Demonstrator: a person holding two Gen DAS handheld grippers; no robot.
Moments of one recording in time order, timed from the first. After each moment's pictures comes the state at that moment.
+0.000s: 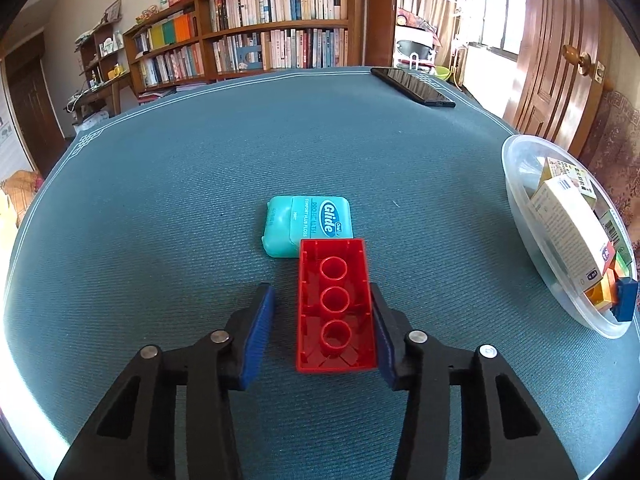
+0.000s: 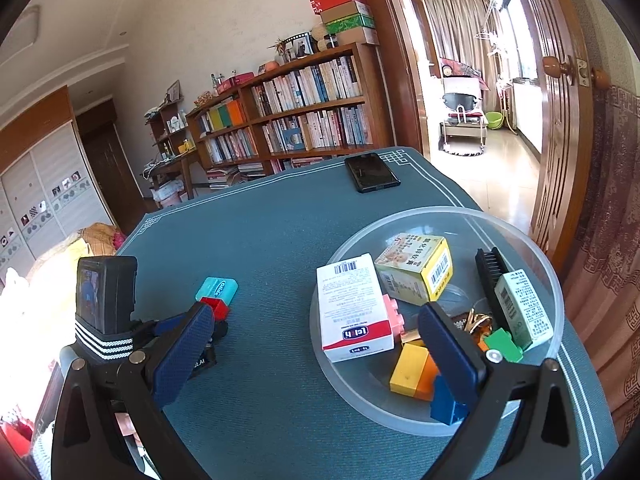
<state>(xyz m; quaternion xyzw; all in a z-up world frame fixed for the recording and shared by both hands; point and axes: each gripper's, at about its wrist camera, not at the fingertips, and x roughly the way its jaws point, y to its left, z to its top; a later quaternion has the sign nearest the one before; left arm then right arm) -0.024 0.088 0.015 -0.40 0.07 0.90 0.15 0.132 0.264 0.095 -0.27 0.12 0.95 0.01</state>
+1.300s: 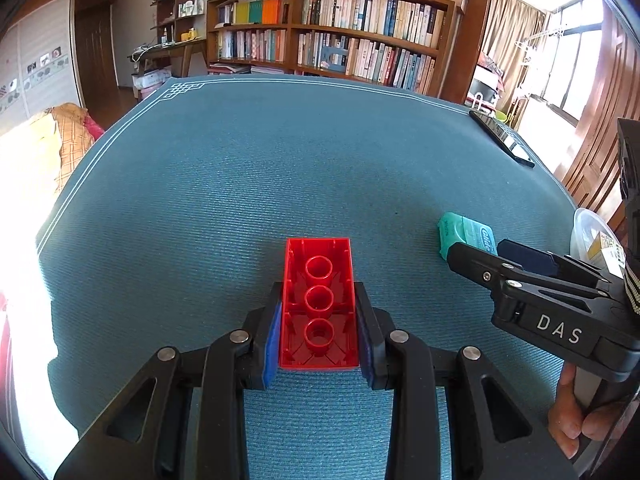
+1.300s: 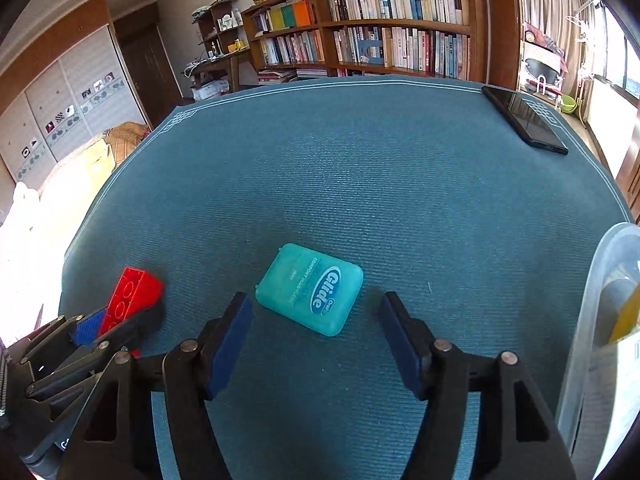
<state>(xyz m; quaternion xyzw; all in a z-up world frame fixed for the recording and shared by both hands) -0.030 -0.020 0.018 -0.40 -0.03 0.91 0.06 -0.015 0.151 0.026 -0.42 0.04 0.90 -0.10</state>
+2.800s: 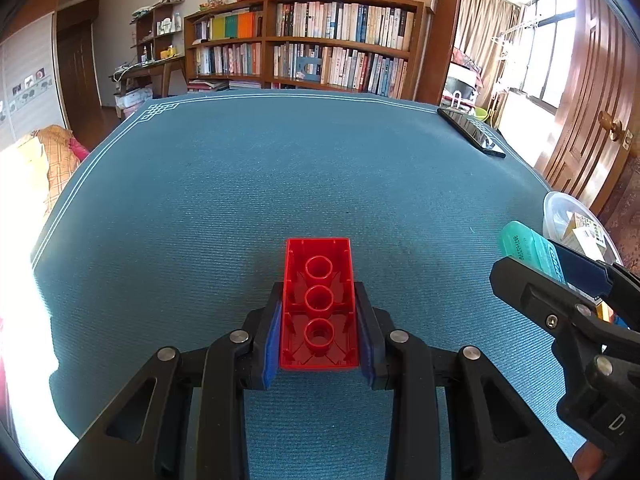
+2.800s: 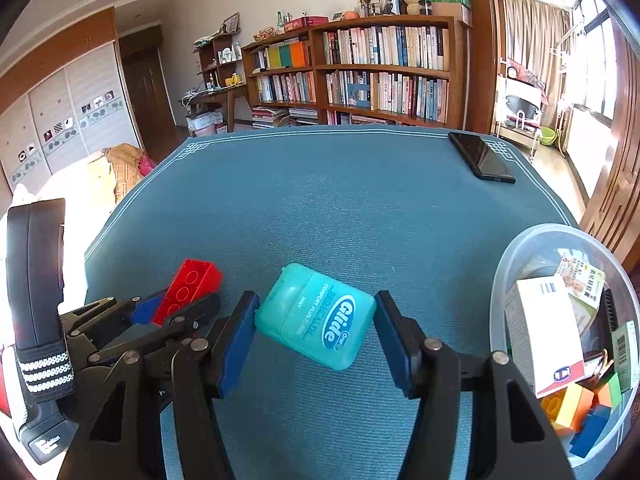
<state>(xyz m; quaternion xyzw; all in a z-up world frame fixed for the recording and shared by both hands) -0.012 0.006 0.028 -0.38 0.00 0.92 0.09 0.057 0.144 0.070 -0.35 0.02 0.94 -0.07</state>
